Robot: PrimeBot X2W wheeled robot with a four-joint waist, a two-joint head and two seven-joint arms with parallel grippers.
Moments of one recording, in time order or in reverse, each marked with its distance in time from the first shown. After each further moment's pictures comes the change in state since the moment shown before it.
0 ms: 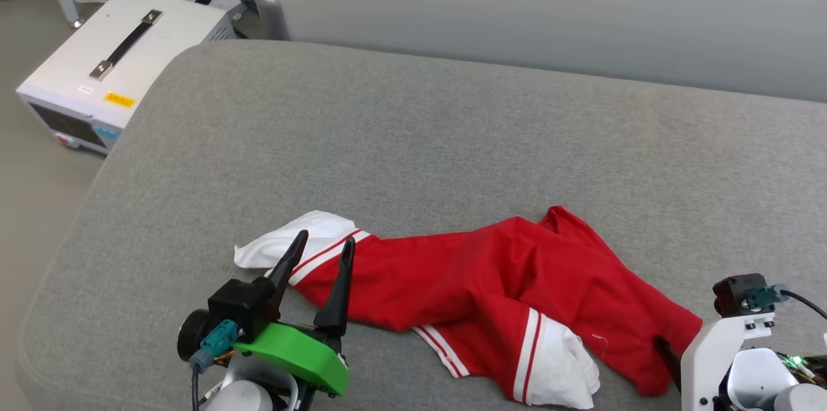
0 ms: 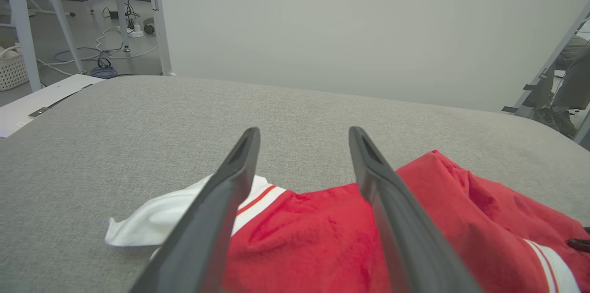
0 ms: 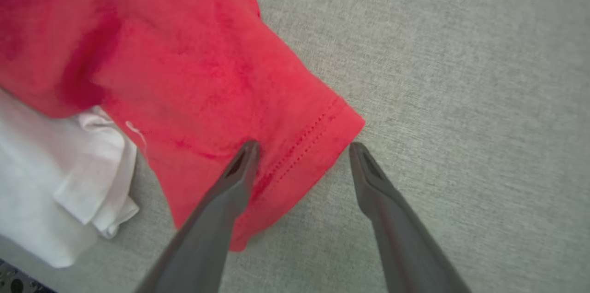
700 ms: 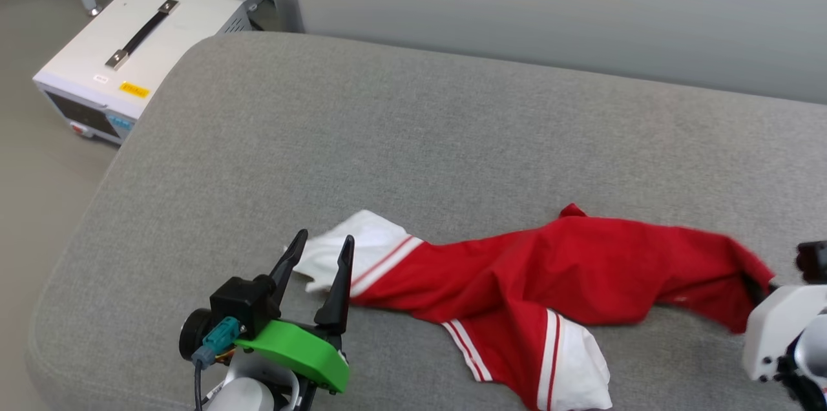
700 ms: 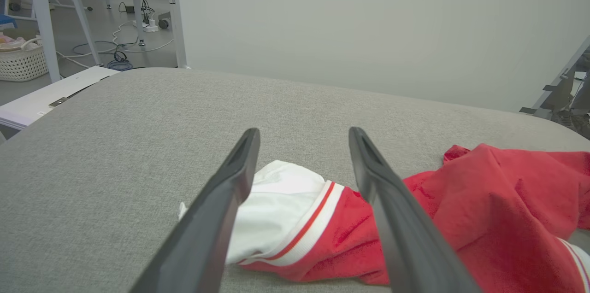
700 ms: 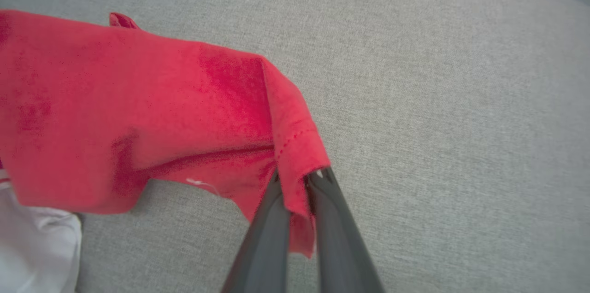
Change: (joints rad) left arm -0.007 -0.033 0.038 0.038 0.032 -0.027 0.000; right arm -0.050 -0.056 -0.122 0.003 -0.026 0.001 -0.164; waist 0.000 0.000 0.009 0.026
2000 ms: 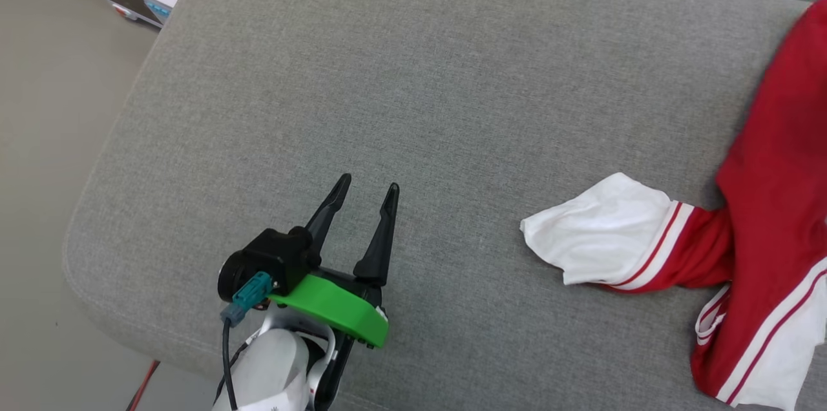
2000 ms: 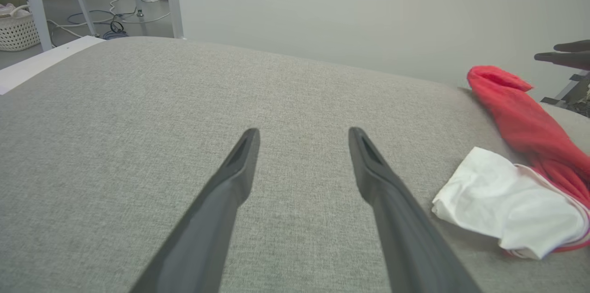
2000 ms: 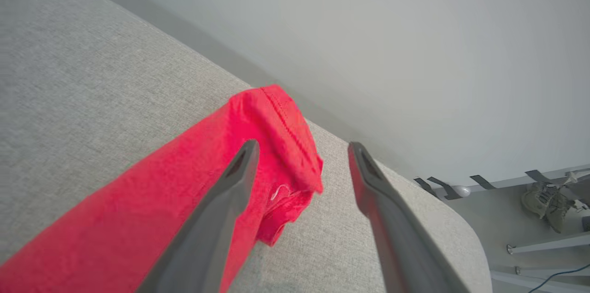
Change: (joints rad) left arm -0.114 -0.106 0.008 0.000 0.055 -0.071 0.000; right arm -0.846 -0.331 0.334 0.632 -0.136 -0.001 -0.180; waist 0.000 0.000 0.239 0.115
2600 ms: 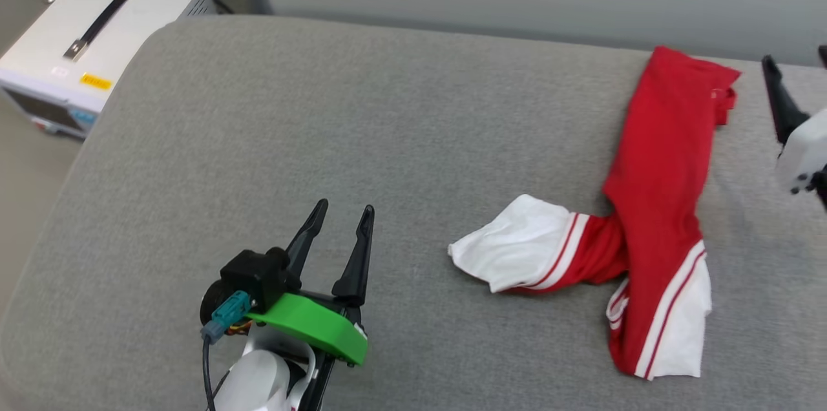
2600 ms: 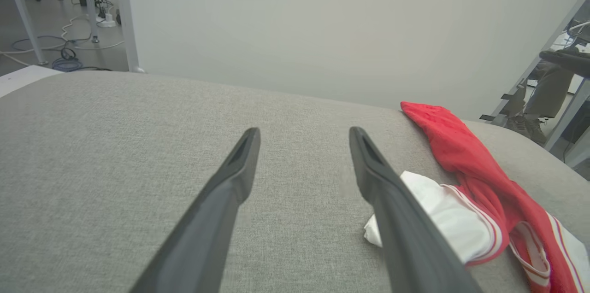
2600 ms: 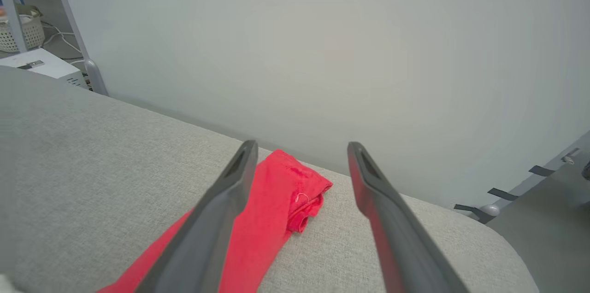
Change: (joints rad) left arm 0.049 0.015 0.044 0.026 -0.026 -0.009 0.000; right arm 0.208 0.112 0.003 -0.136 0.262 0.000 -0.288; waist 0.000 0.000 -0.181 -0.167
